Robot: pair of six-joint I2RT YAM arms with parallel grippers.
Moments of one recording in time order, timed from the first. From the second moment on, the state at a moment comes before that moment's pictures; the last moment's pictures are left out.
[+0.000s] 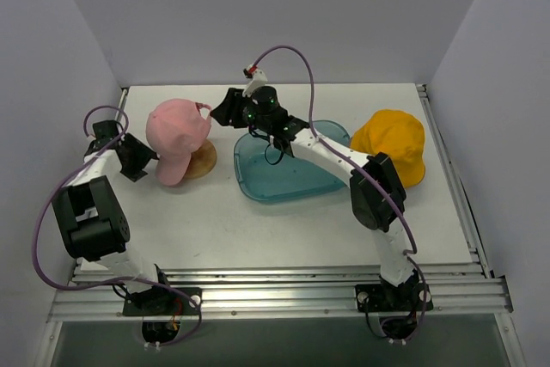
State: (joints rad) left arm 0.31 1.69 1.10 -0.38 0.13 -0.67; right arm 0.74 2.07 1.71 0.17 -0.13 0.62
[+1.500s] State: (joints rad) left arm 0.16 1.49 1.44 -0.52 0.22 -0.57; right arm 0.71 2.26 1.92 0.13 -0.19 0.66
